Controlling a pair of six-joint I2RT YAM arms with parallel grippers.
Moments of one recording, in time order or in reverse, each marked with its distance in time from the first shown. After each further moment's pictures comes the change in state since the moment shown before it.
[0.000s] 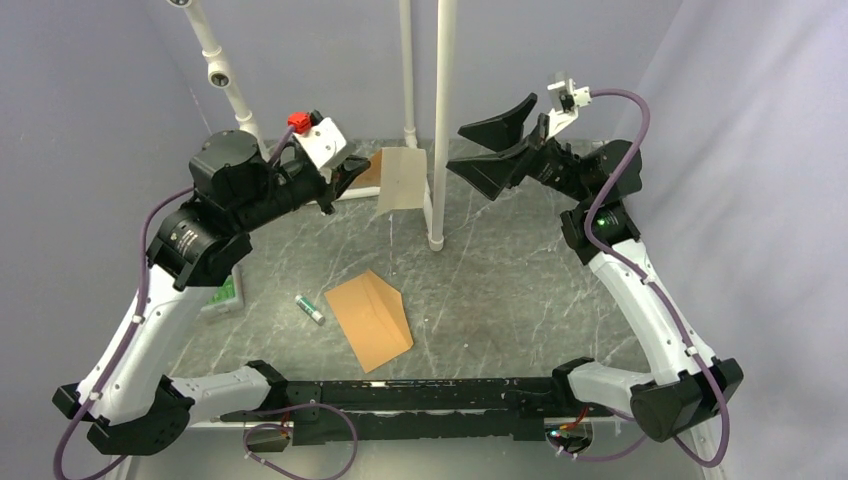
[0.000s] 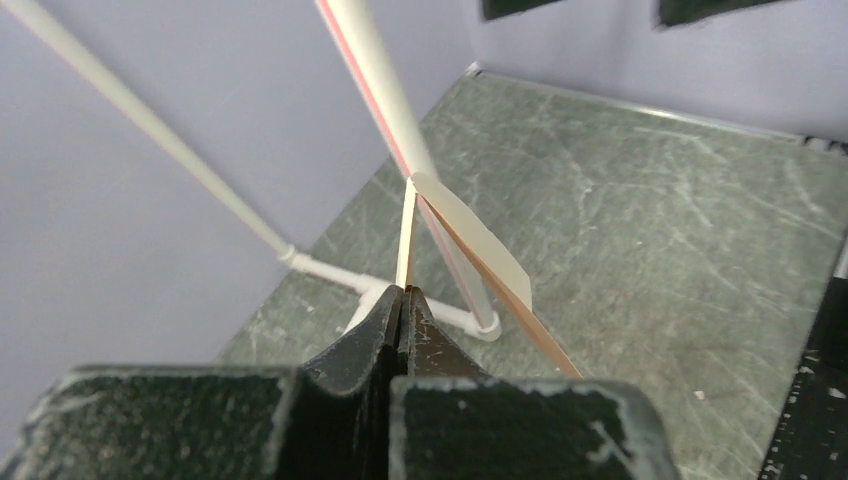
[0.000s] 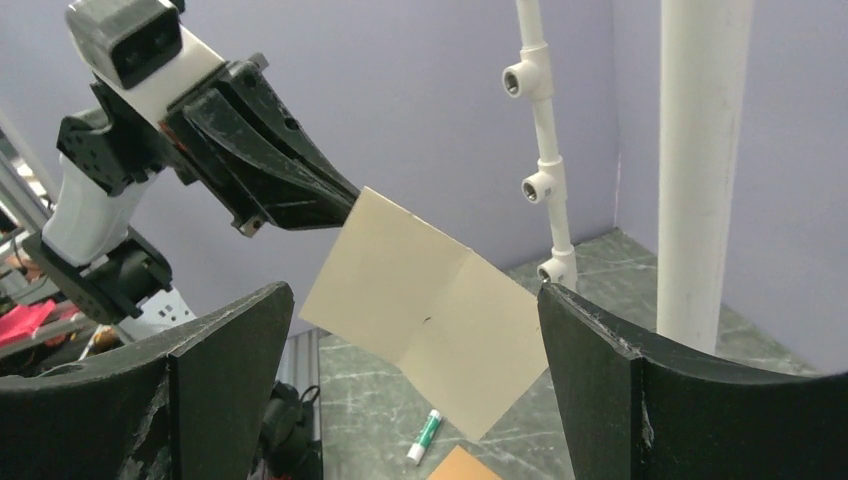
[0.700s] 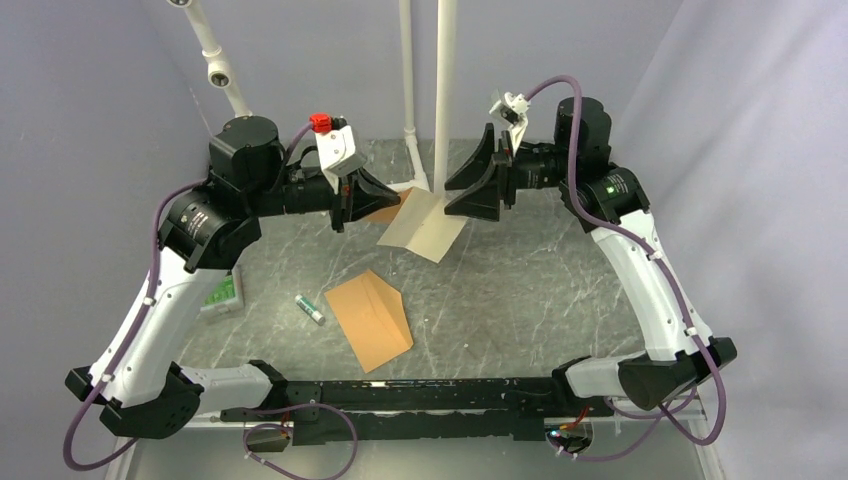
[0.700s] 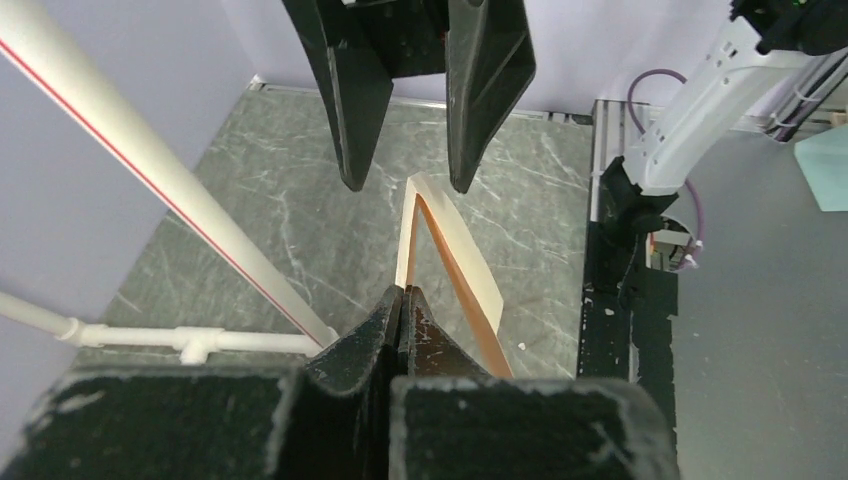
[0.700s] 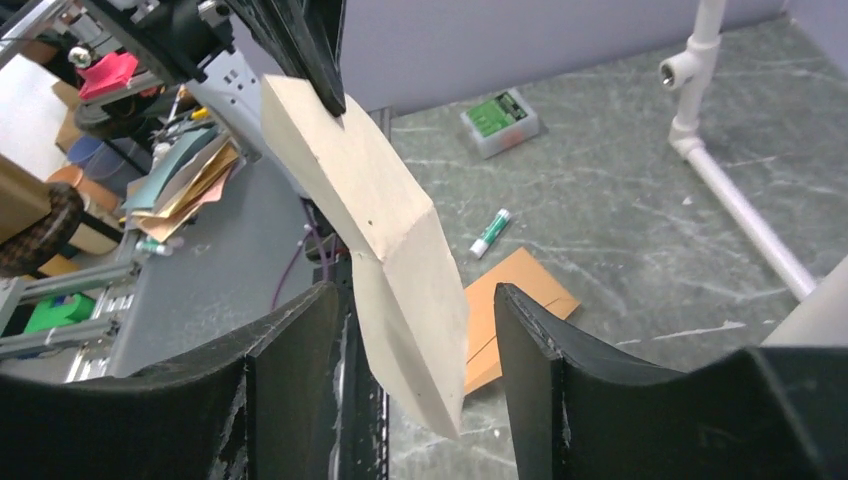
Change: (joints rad) left arm 0.000 0.092 0.113 -0.127 0.433 -0.087; right arm 0.021 0.165 0.388 -0.940 -0.341 -0.579
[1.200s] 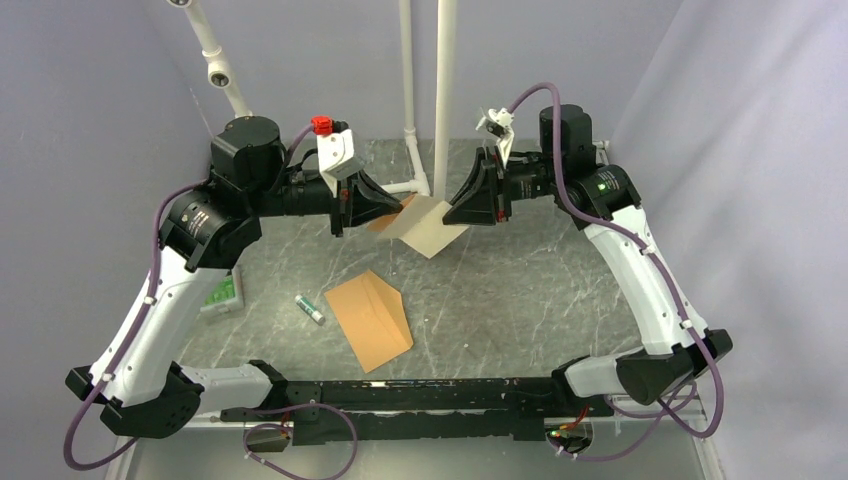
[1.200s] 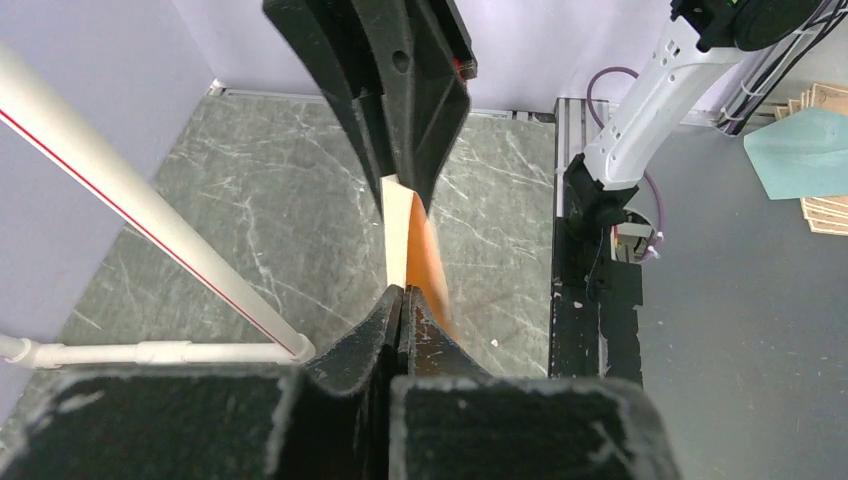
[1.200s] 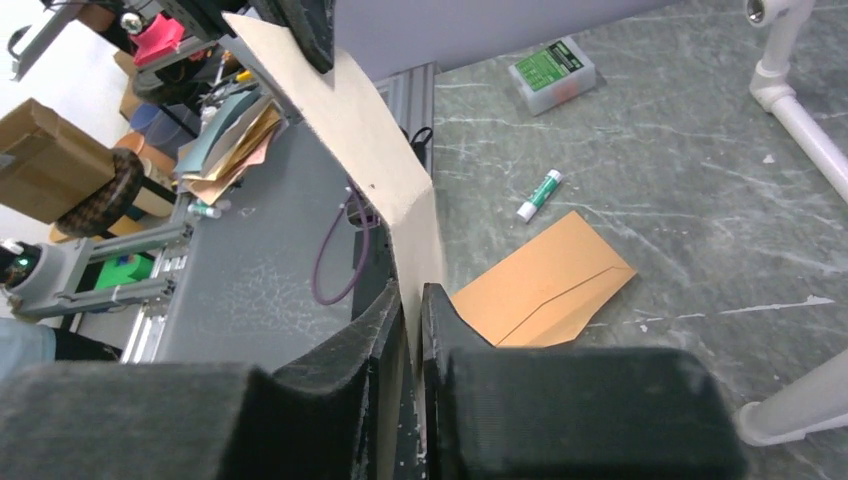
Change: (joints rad) left arm 0.000 0.001 0.000 -0.013 0.086 -0.014; right arm 0.029 0.028 0.002 -0.207 -0.045 -0.115
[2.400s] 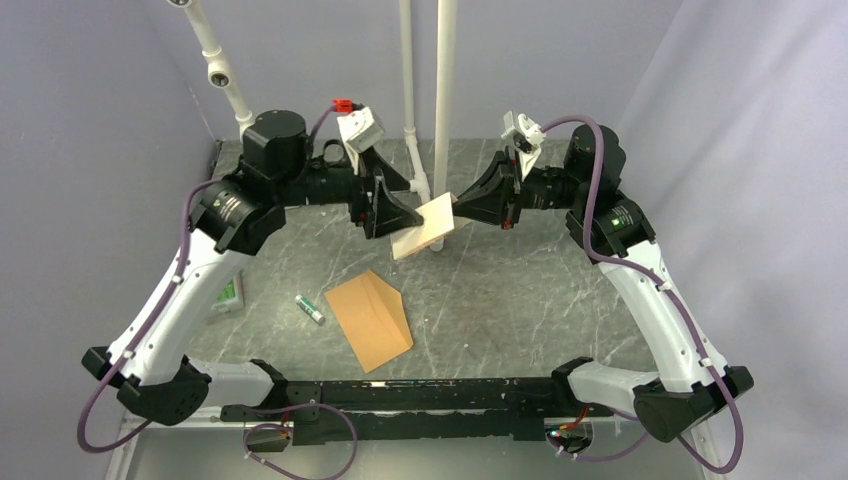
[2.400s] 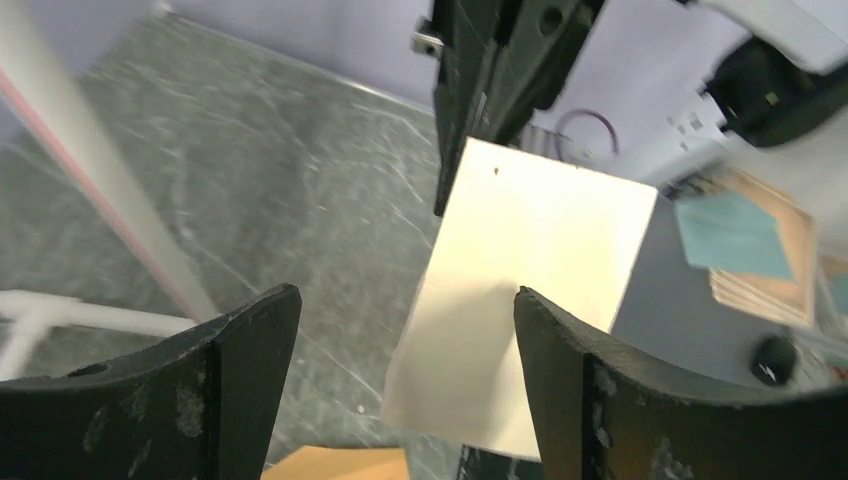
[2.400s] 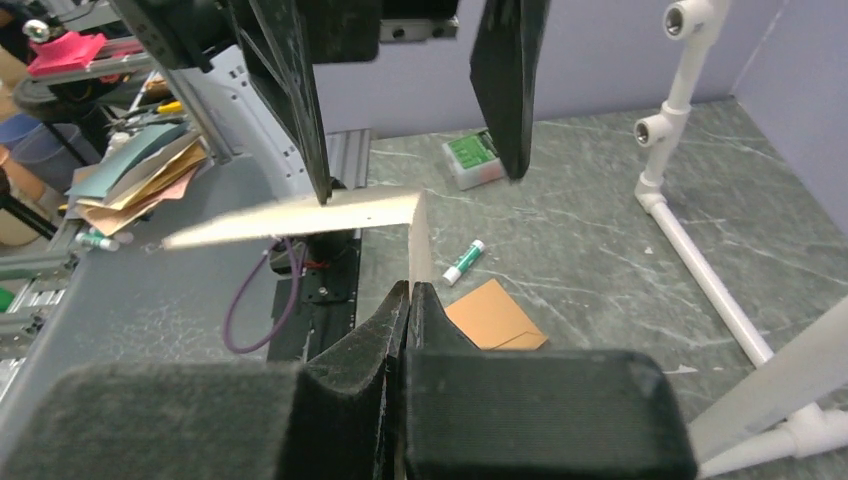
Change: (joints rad) left arm 0.002 0.045 -0.043 0.109 -0.093 -0.273; right arm 0.006 -0.187 -0.217 0.420 0.087 0.115
